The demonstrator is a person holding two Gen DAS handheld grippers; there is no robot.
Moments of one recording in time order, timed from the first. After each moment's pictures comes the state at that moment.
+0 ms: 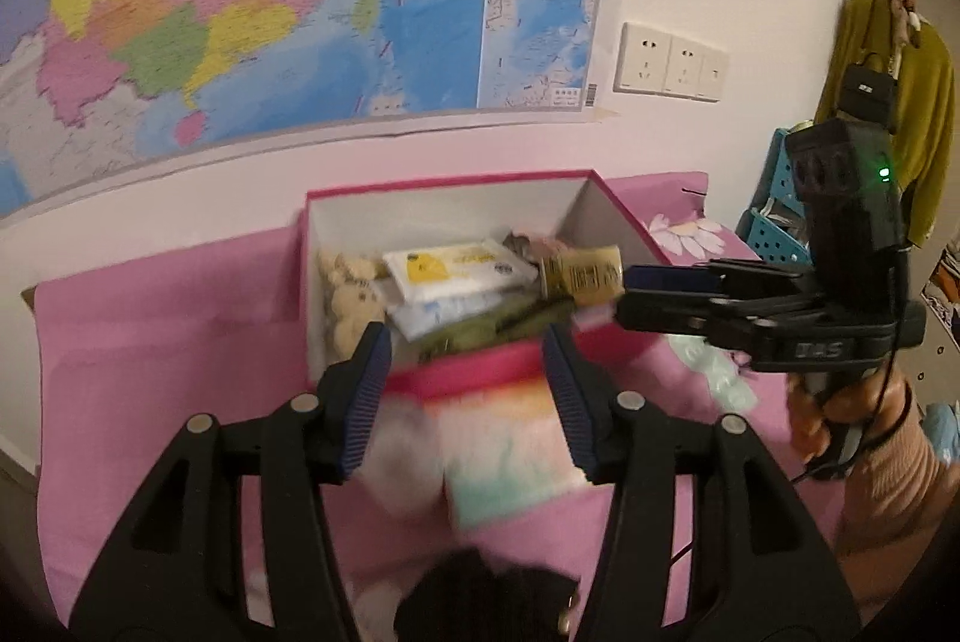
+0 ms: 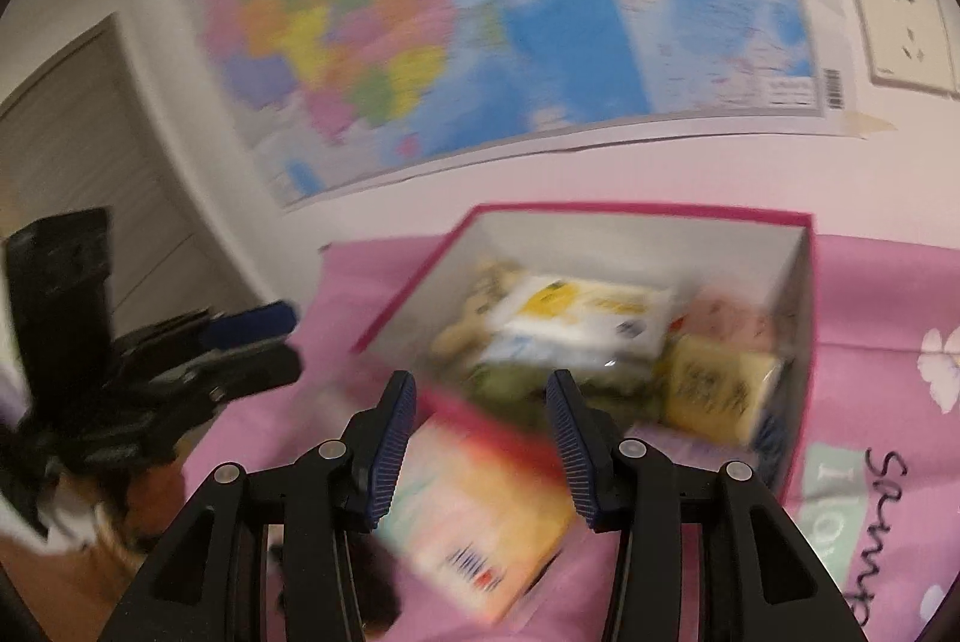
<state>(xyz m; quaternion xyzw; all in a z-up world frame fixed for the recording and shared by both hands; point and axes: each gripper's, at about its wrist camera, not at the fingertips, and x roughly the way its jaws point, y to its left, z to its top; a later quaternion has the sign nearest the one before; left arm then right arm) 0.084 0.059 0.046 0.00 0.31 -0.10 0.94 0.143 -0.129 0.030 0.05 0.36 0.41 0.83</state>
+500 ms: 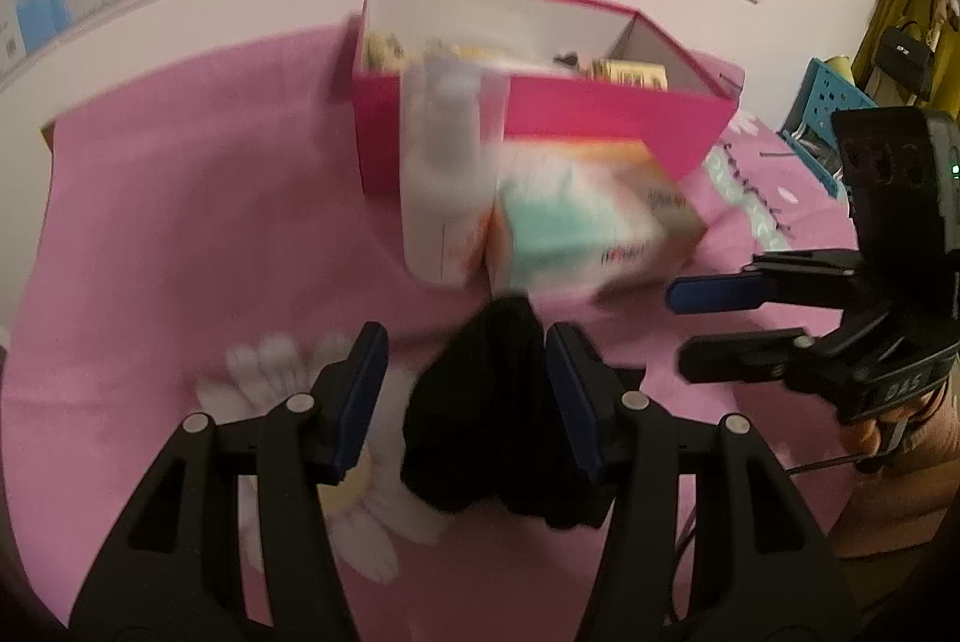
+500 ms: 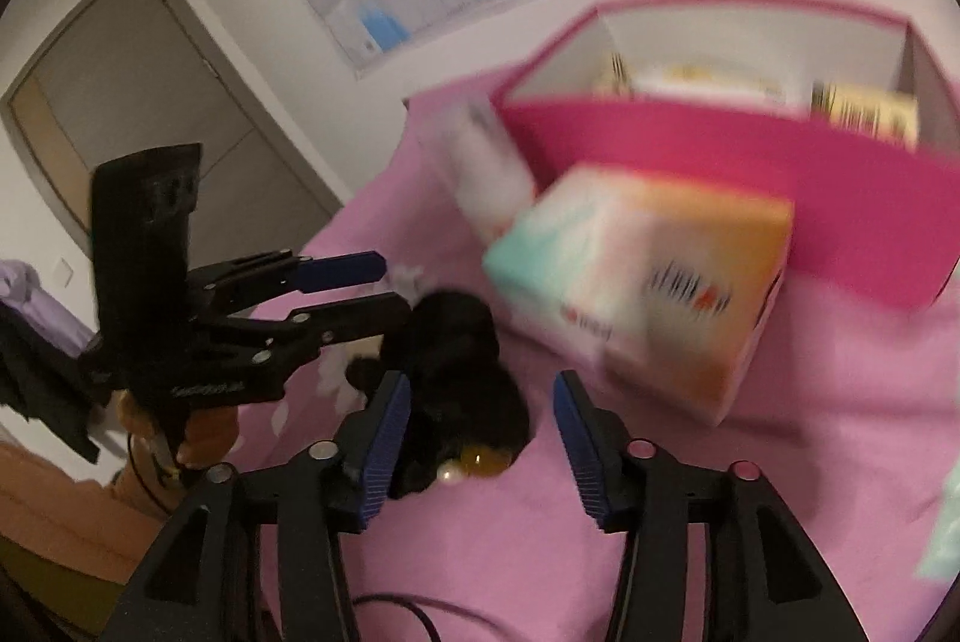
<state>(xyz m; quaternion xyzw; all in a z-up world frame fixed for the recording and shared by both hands) 0.027 0.077 -0.043 -0.03 0.42 -0.06 0.90 0.073 -0.086 -0.056 0.04 0.47 0.46 0.75</state>
